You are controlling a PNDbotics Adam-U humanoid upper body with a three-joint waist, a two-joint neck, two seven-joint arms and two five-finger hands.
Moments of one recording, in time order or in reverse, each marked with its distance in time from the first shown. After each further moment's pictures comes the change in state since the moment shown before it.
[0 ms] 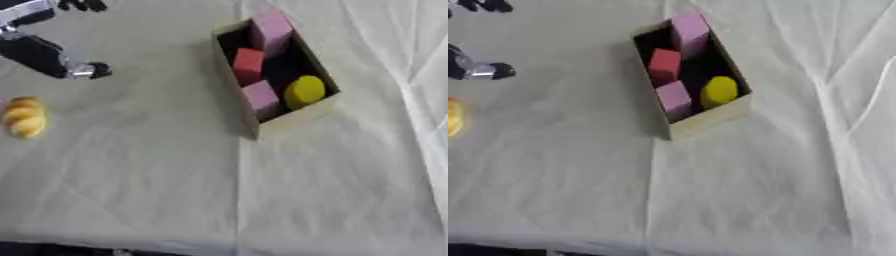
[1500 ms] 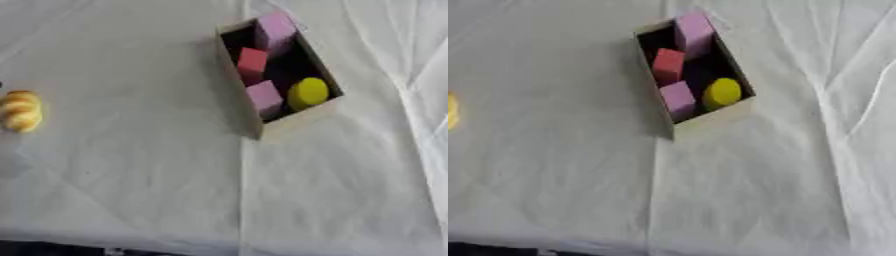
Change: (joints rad) left arm 0.462 0.235 0.189 -0.059 -0.037 0.140 -0.020; right arm 0.040 0.002 -0.012 0.000 0.044 -0.010 -0.016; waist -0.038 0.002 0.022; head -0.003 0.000
